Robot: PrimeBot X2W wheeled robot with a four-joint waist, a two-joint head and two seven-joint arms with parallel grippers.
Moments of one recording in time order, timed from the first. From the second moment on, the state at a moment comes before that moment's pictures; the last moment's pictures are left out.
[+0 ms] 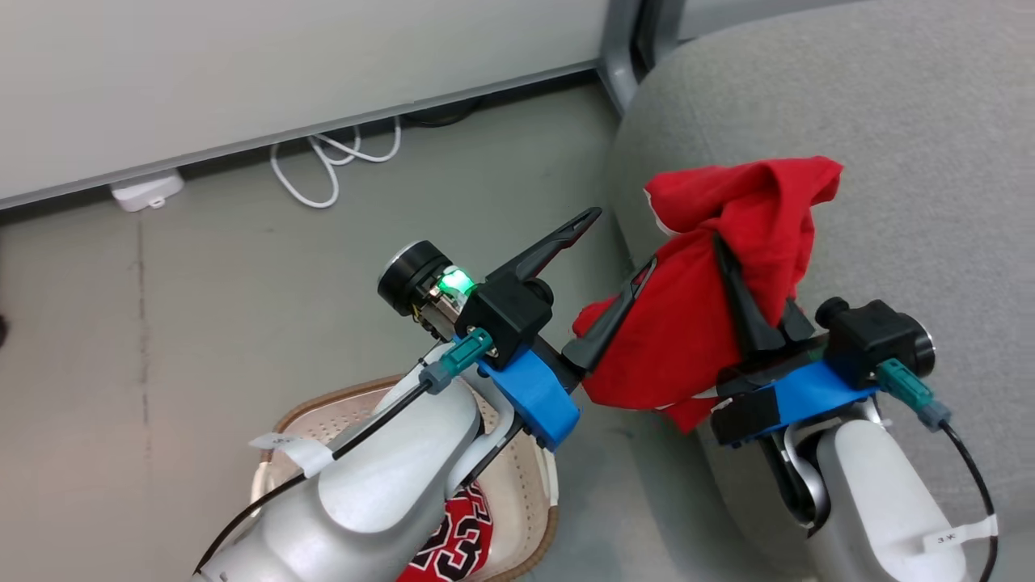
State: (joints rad) left arm -0.73 0.14 -0.91 0.46 -0.46 -0.09 -0.26; right arm -0.40 -0.05 0.15 0.33 0.11 0.13 -0.26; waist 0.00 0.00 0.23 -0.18
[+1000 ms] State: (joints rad) left arm -0.75 0.17 -0.91 0.39 -0.42 -0.07 -0.26; right arm -0.50 -0.05 -0.02 0.19 0.09 0.13 -0.26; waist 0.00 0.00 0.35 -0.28
